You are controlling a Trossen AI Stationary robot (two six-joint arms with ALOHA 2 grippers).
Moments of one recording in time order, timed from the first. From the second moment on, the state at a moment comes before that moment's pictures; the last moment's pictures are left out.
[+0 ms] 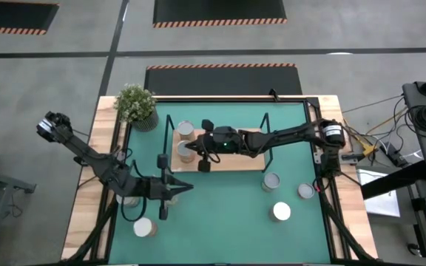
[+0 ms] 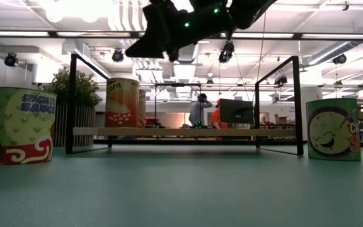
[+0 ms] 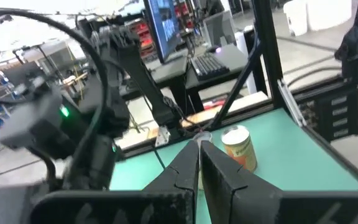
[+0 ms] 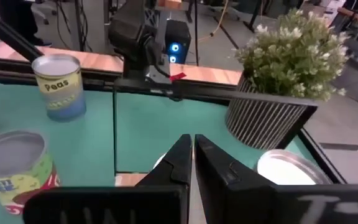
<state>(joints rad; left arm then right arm) -0.62 1.17 0.86 0.25 -0.65 0.28 -0.05 1.90 1.35 0.30 0.05 -0.17</state>
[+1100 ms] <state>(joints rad) -0.63 1.13 0.86 0.25 -0.65 0.27 -0.05 1.97 1.35 0.25 0.00 -0.11</state>
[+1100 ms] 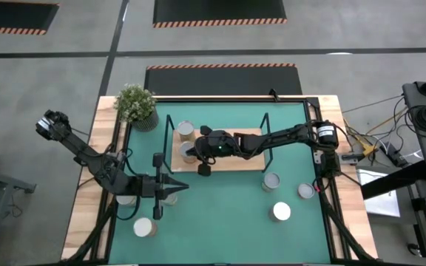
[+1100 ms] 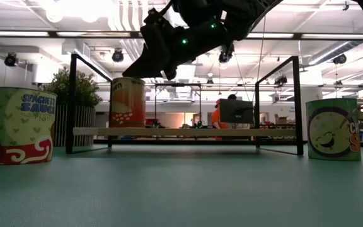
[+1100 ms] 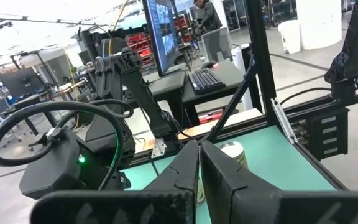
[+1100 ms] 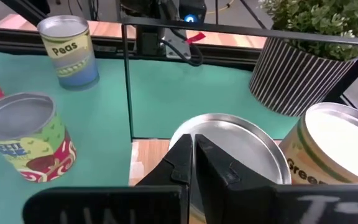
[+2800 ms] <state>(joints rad) -0.63 1.13 0.86 0.25 -0.65 0.28 -0.11 1.95 1.38 0.11 -0.03 -0.24</state>
